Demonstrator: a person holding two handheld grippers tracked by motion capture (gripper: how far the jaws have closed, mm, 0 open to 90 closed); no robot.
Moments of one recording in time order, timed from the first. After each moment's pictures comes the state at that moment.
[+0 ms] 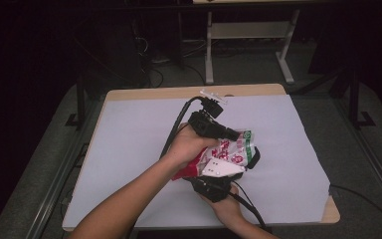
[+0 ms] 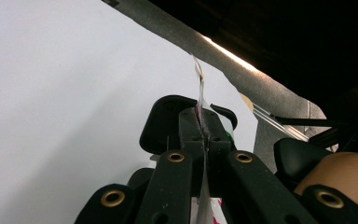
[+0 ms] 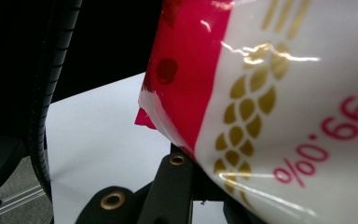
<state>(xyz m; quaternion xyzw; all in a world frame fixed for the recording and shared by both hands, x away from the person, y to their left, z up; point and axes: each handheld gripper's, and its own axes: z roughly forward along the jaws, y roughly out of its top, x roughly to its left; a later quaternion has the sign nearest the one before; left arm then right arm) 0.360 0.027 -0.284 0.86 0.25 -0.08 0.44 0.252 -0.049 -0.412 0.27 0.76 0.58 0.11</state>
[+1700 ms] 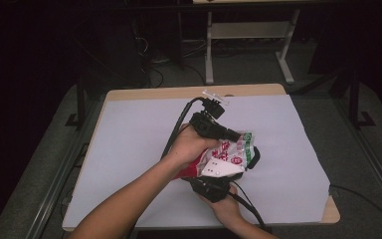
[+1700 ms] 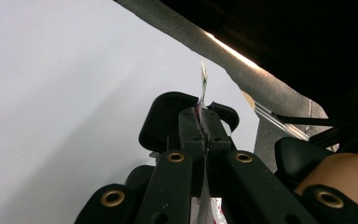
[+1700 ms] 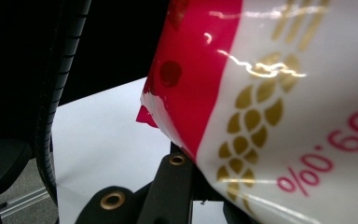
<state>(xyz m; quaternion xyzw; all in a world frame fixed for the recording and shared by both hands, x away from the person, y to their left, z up) 0.359 0.023 -0.286 0.86 0.26 -0.09 0.43 0.252 -0.047 -0.411 0.27 0.75 0.59 0.10</state>
